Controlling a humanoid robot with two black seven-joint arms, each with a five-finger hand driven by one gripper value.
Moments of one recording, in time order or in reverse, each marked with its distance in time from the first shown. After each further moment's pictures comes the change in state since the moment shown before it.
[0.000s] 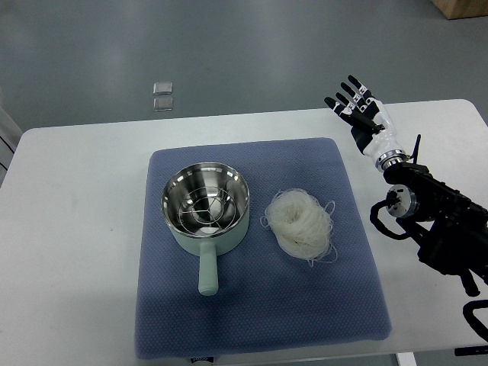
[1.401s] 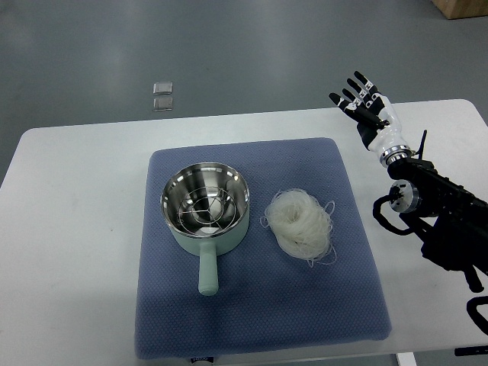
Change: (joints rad) left arm -0.005 0.000 0.000 0.000 0.000 0.002 0.000; right arm 0.013 -0.023 -0.003 0.013 -0.006 -0.045 -0.006
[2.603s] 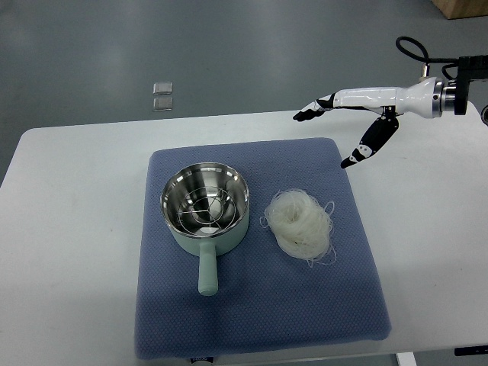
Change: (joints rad) left arm -0.001 0.000 -0.002 0.000 0.000 0.000 0.000; right arm 0.355 -0.534 -0.349 0.521 -1.249 0.493 0.092
